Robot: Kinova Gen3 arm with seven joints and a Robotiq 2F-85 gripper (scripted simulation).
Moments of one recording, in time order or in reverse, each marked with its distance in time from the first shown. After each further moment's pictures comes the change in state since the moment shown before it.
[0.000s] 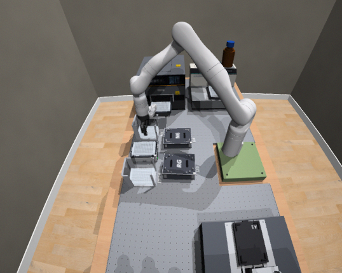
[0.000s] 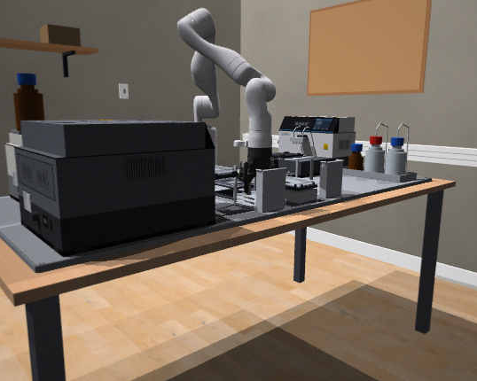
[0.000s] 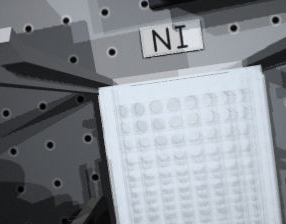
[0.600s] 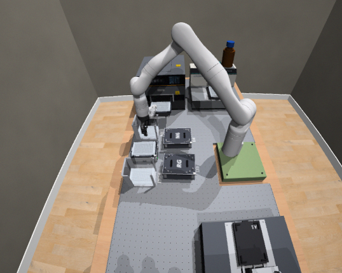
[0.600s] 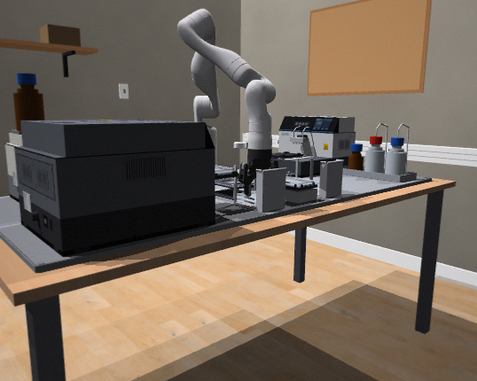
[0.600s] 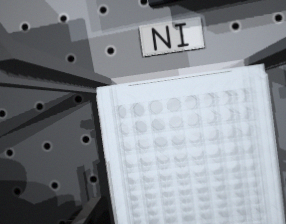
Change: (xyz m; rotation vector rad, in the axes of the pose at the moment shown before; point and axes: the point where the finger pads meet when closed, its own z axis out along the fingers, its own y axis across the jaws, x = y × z) arm 0.000 0.000 0.005 0.000 0.000 0.000
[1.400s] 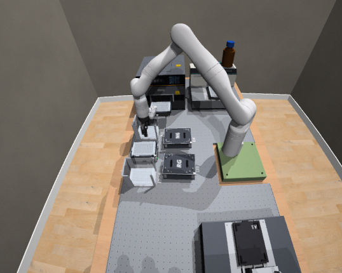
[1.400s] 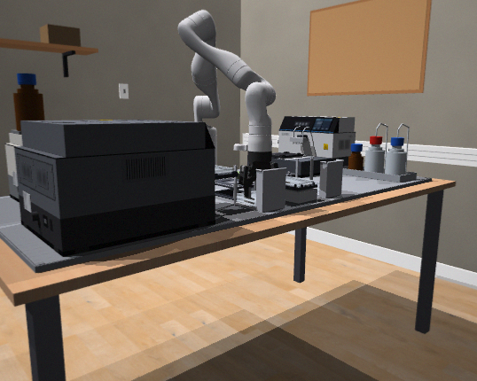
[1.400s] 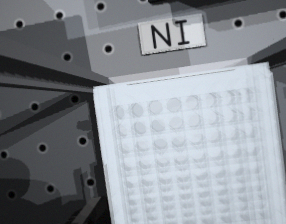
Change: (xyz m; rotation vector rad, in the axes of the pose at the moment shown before) arm 0.000 0.000 0.007 0.000 0.000 0.000
